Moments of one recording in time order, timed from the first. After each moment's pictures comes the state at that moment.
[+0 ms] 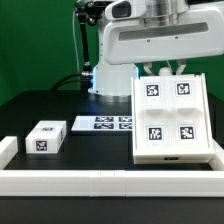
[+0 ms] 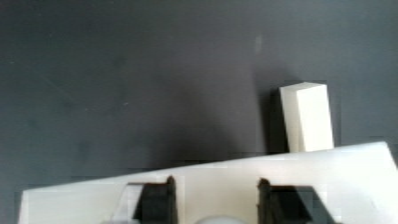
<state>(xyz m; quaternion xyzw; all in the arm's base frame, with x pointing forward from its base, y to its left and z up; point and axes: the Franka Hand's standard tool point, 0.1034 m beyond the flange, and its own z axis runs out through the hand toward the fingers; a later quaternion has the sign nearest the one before) 0.515 0.087 0.129 -0.99 0.08 0.07 0.06</state>
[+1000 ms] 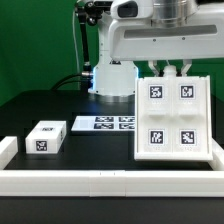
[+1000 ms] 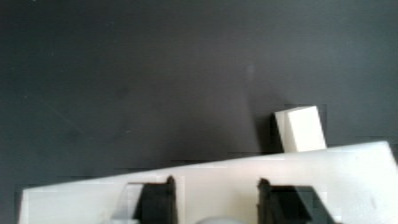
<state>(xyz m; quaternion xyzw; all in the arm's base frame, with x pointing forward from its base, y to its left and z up) 0.519 0.094 0.134 -0.98 0.09 0.15 0.05</state>
